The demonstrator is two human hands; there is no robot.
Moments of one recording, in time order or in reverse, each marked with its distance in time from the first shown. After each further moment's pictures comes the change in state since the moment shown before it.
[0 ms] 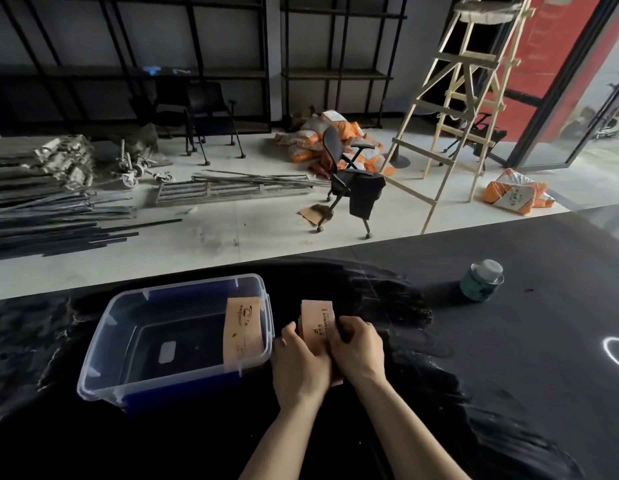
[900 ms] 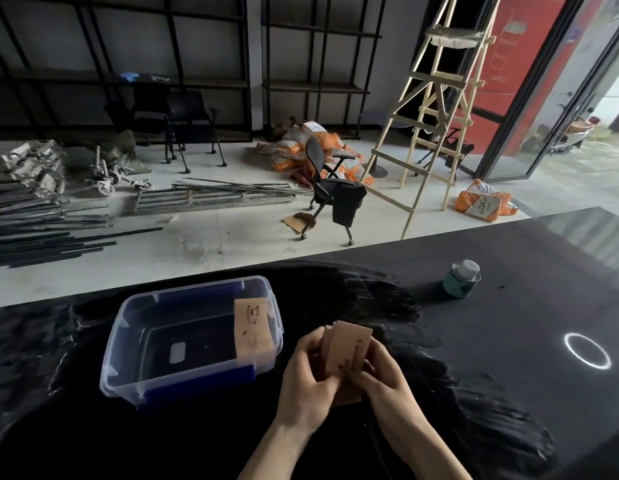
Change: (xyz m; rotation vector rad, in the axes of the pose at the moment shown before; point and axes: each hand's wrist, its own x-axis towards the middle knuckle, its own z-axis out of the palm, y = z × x) left_hand -0.042 -0.026 -0.046 -0.486 -0.359 0.237; right_hand -0.082 0.032 -0.039 0.674 -0.290 -0.037
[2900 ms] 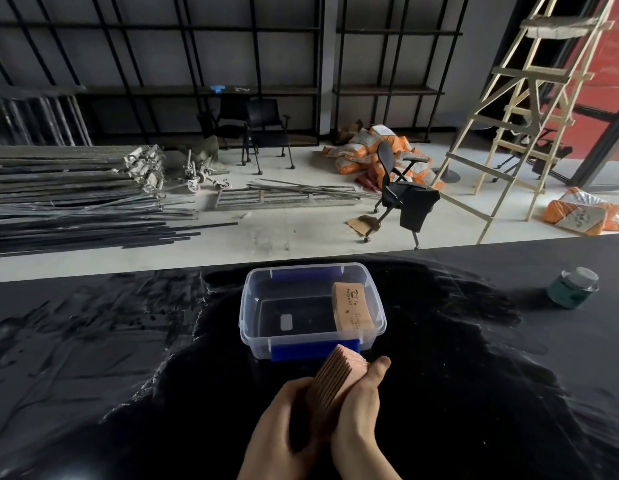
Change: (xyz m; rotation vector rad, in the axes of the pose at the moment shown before) left_hand -0.119 -0.033 -0.168 0.308 0.074 0.005; right_hand -0.040 0.037 0.212 0.420 0.279 0.389
